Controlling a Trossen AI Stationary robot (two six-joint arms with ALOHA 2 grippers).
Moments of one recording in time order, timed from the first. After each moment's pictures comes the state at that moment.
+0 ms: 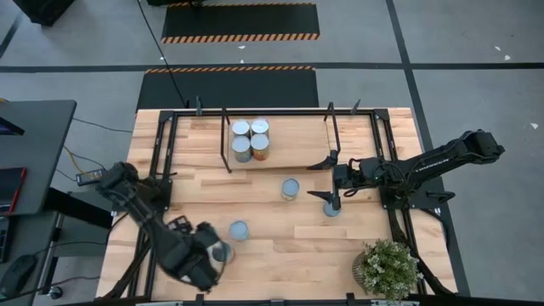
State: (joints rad) left arm -0.79 1.79 1.65 -1.56 -0.08 -1.33; right arm 0.15 1.01 0.37 0.54 0.19 -0.05
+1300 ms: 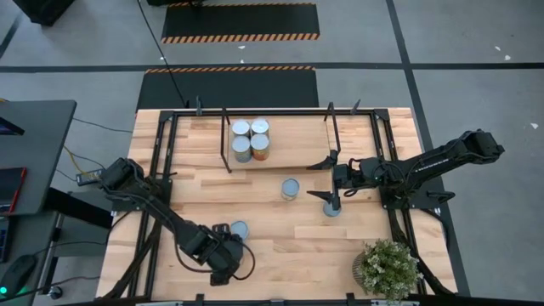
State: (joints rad) left arm -0.68 1.77 1.22 -0.70 -0.11 -0.74; right arm 0.15 1.01 0.37 0.55 0.19 -0.04
